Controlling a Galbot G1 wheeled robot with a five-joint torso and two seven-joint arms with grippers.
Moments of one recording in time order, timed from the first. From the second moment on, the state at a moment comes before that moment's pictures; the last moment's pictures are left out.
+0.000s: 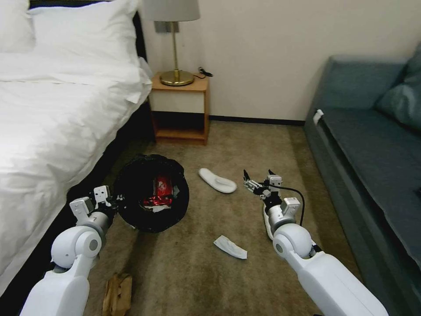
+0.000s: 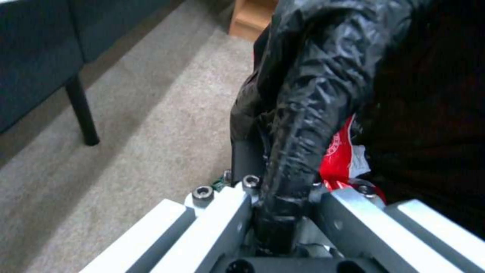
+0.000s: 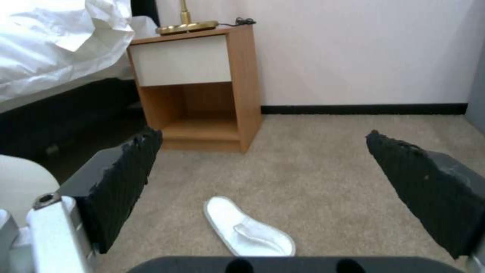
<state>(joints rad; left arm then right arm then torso) 1.22 -1.18 -0.65 -1.91 -0.72 0.57 -0.18 -0.99 1.05 0.04 1.73 0.61 0.05 0.33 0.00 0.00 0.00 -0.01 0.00</state>
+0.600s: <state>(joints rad) 1.26 -1.18 -0.67 -1.94 -0.71 0.57 -0.17 -0.97 1.03 0.02 1.74 0.62 0.04 0.33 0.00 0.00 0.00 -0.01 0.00</state>
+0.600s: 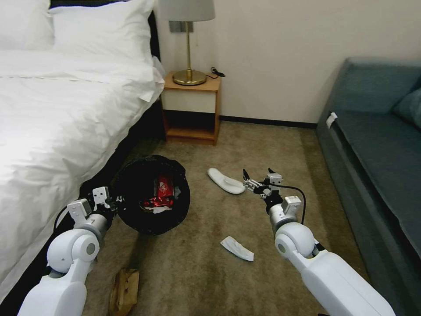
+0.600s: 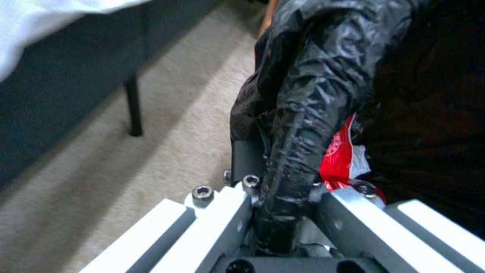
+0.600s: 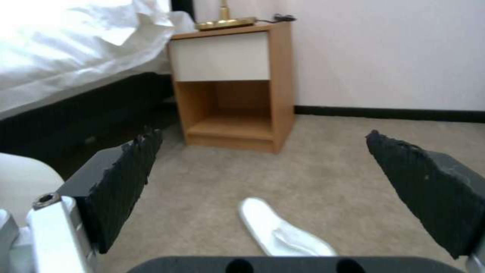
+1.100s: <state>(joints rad) 1.26 -1.18 -0.66 -1.94 -0.69 0.53 -0.16 -0.98 1.02 0.00 1.75 0.62 0.04 0.33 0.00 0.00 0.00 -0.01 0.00</state>
